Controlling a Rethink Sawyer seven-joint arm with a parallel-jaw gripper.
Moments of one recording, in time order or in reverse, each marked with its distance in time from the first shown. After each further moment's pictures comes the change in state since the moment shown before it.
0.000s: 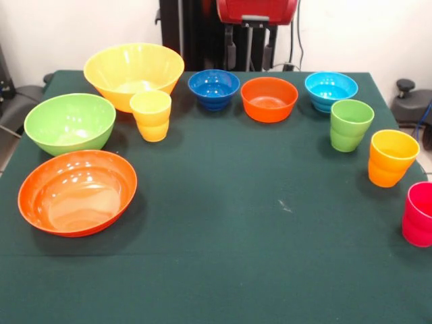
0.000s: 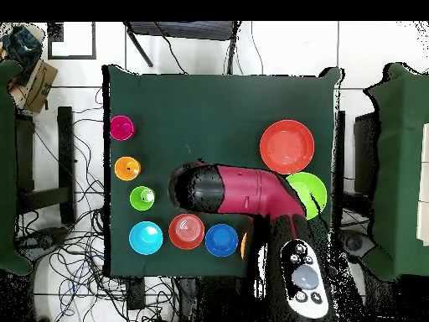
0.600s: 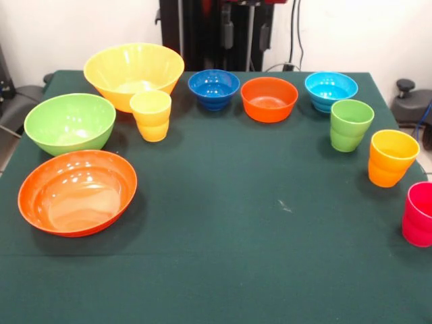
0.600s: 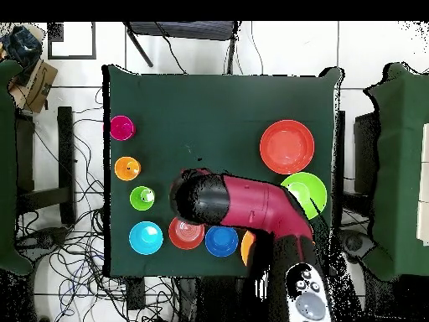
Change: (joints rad) arm 0.012 -0.066 -0.057 0.050 0.084 -0.002 0.000
